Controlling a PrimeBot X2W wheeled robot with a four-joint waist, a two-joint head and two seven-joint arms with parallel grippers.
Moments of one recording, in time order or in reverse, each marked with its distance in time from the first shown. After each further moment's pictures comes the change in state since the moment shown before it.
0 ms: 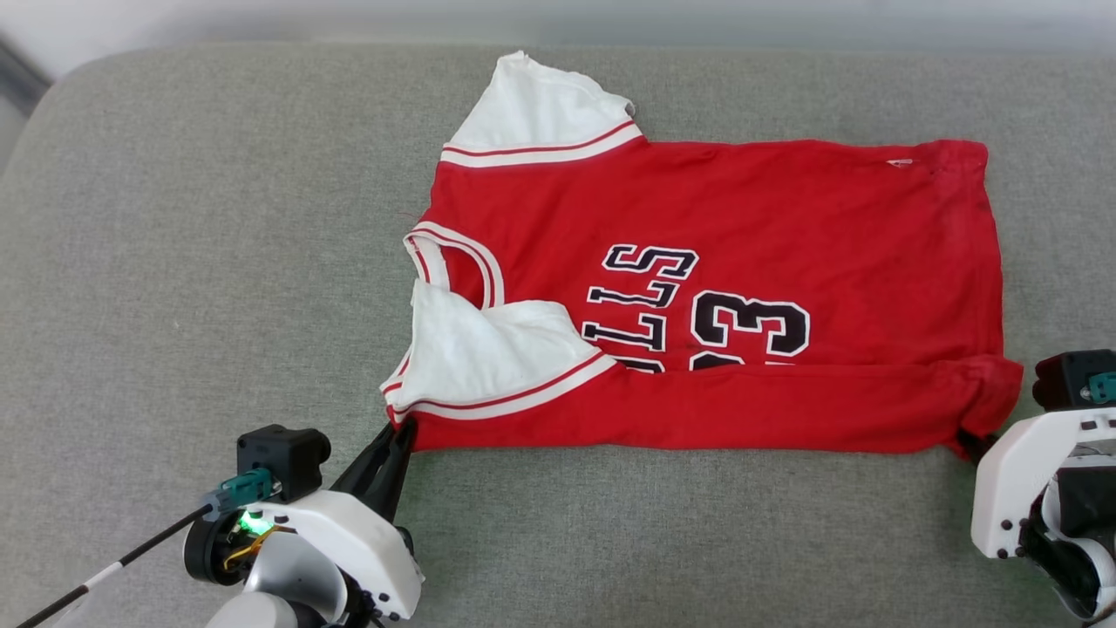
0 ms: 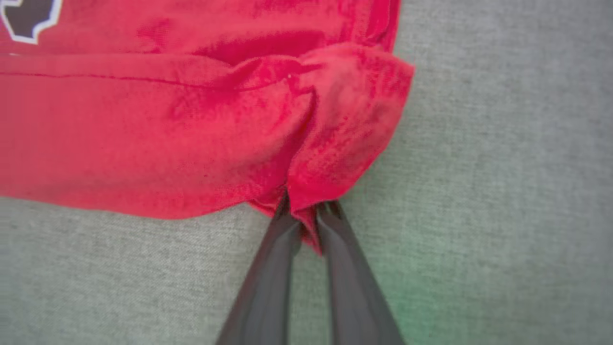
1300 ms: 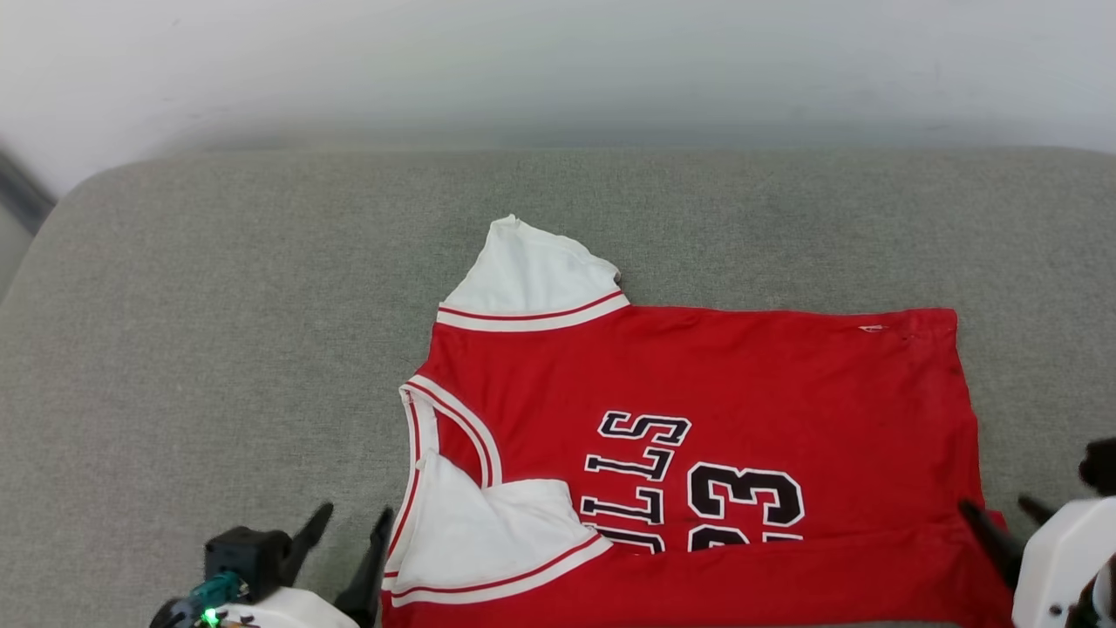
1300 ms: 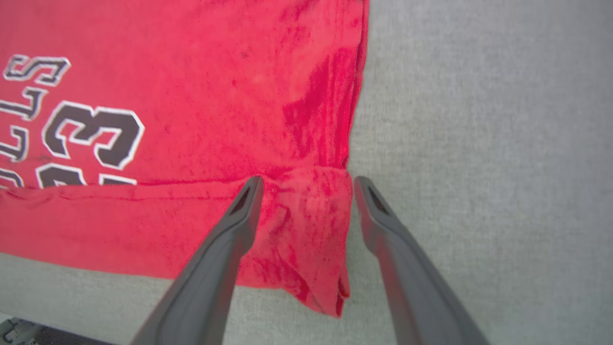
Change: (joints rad) left arm 0.142 0.053 -0.014 0.135 0.007 -0.049 -0.171; right arm 0.234 -0.053 -0.044 -0.197 0.142 -0.001 0.011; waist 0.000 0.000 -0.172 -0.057
